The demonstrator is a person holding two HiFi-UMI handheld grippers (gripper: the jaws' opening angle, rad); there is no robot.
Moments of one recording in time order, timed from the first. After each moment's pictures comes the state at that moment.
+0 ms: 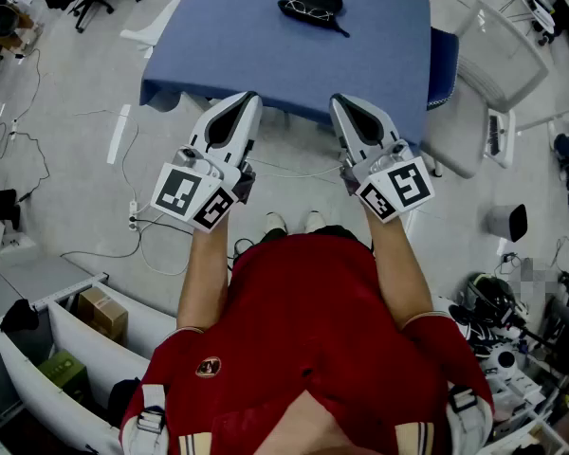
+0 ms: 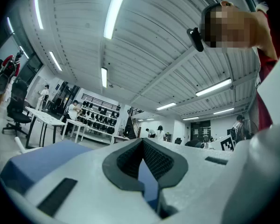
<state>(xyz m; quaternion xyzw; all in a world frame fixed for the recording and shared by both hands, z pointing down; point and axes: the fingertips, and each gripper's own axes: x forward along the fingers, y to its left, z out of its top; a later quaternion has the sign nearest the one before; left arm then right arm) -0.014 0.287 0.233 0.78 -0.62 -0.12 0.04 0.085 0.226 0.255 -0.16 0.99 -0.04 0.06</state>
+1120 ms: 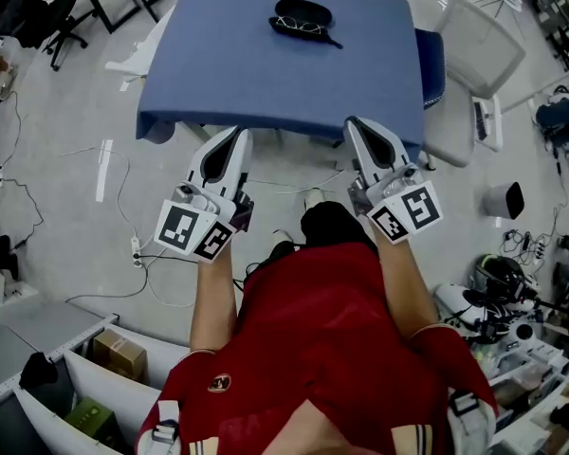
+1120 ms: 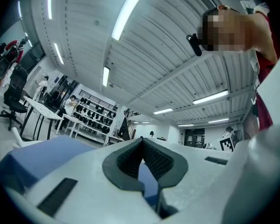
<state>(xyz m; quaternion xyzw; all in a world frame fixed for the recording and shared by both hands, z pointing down) -0.071 0.320 0.254 0.79 -0.59 -0.16 0.06 0.071 0.248 0.255 -0.23 0.97 -0.04 0.07</state>
